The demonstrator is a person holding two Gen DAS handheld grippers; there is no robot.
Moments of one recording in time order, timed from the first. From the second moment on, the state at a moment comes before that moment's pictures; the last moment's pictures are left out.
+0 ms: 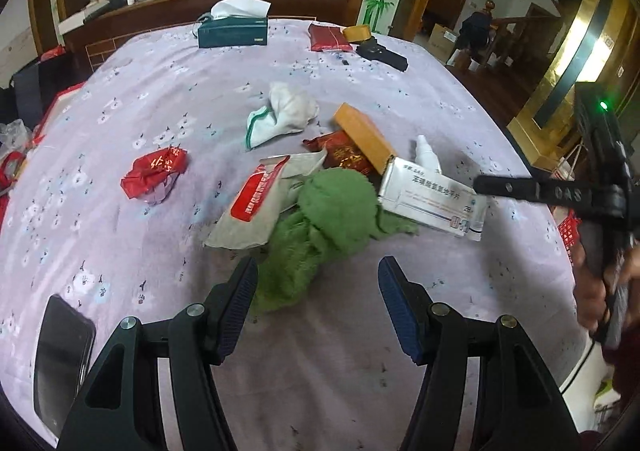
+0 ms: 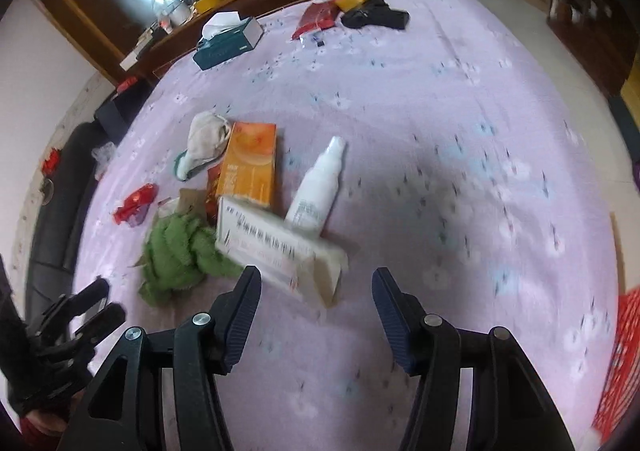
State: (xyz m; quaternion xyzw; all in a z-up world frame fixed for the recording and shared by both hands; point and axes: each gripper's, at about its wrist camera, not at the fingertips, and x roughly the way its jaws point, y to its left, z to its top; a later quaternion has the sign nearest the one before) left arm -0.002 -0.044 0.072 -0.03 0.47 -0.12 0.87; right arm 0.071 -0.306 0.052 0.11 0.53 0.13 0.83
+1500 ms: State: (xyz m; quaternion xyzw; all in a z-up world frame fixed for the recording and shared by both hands) left arm 0.001 -0.069 0.058 0.00 0.45 -0.16 0.88; right arm 0.047 -0.264 0.050 0.12 0.54 0.18 0.81
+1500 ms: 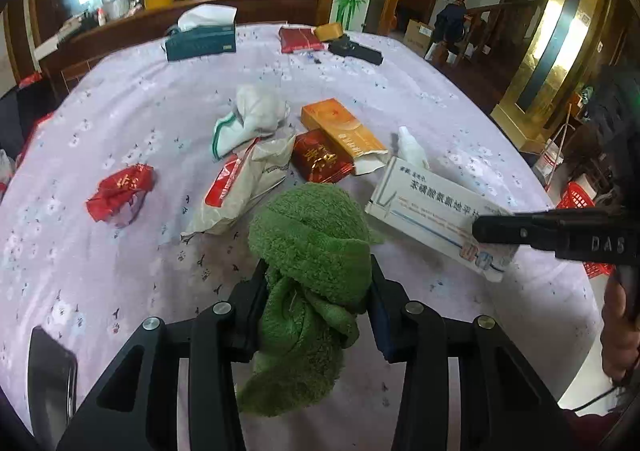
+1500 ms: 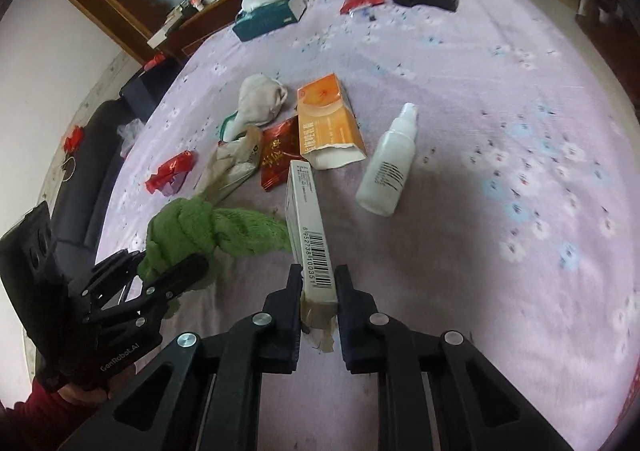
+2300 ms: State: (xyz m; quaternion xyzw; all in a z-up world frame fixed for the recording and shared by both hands) left arm -0.031 -0.153 0.116 0.05 0.39 -0.26 0.89; right arm -0.057 -0.336 0.111 0.16 0.46 0.09 0.87
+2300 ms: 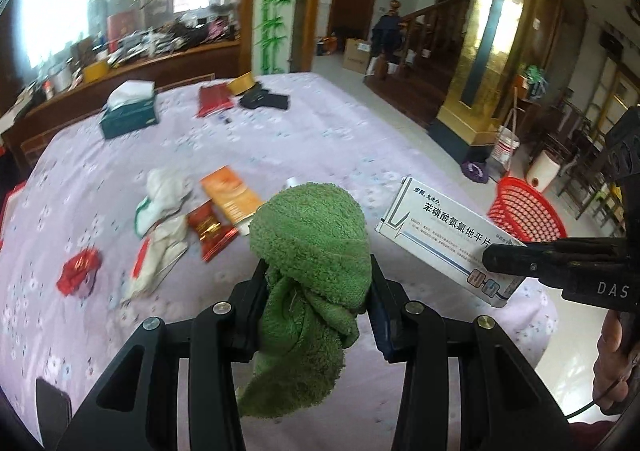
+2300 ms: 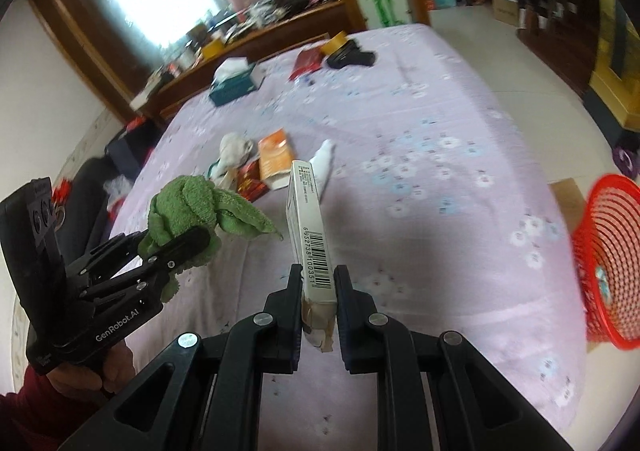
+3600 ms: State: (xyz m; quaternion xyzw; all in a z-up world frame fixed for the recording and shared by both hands) left arm -0.070 -0.477 0.130 0.14 0.38 -0.48 0.78; right arm -0.203 -0.616 0.146 0.31 0.36 -0.20 0.86
